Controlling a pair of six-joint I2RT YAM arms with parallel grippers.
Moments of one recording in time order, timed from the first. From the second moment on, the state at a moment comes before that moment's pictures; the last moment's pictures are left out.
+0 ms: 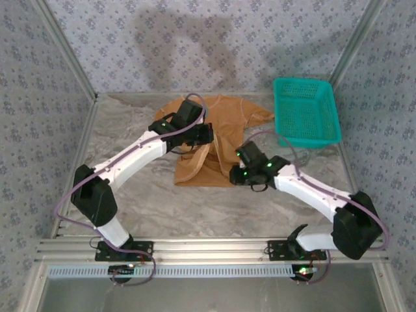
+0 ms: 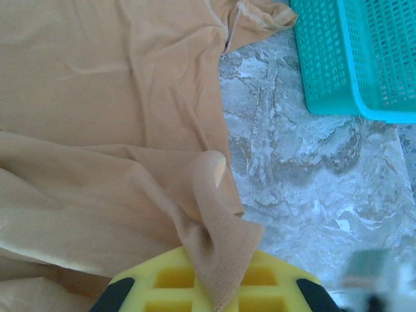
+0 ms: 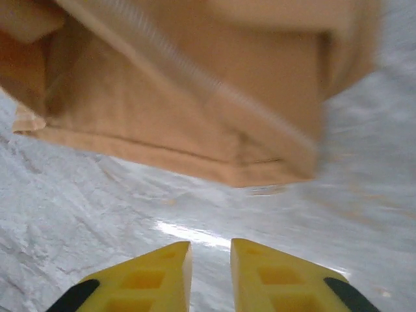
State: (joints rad) left arm -0.71 1.66 1.50 -0.62 0.09 -0.65; right arm 0.72 1.35 0.88 -0.56 -0.08 0.64
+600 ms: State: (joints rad) left arm -0.70 1.64 1.65 -0.70 0.05 -0.75; right arm 0.68 2.04 1.36 -0.16 0.16 1.00
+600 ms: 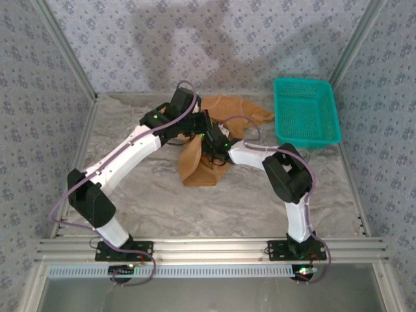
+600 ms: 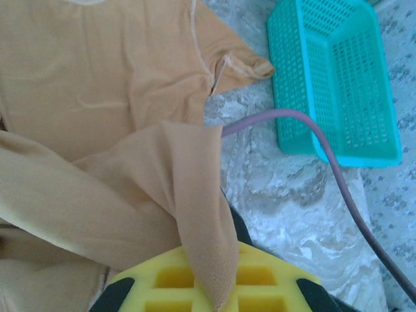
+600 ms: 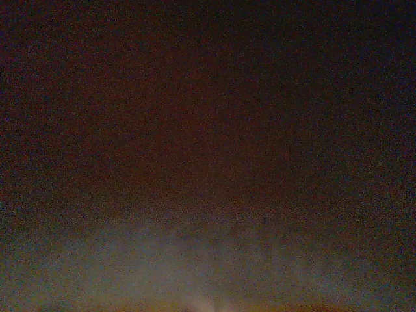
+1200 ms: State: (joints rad) left arm -0.75 1.64 1.90 -0.79 0.06 -0.80; right arm 0.64 2.37 1.86 -0.35 0.16 1.16
